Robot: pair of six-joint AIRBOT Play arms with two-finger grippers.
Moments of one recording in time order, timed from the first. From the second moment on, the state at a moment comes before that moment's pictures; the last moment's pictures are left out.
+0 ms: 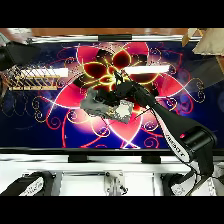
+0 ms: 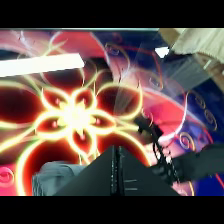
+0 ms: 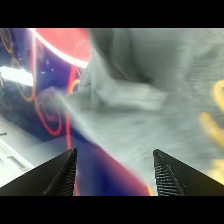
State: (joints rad) left arm 0.10 -1.02 1.41 0.64 -1.03 -1.09; right arm 0.50 -1.78 1.49 2.37 -0.80 -1.47
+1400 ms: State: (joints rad) left arm 0.10 -1.02 1.27 0.64 -1.00 -1.12; right arm 0.08 -1.80 1.49 2.42 -0.91 -1.79
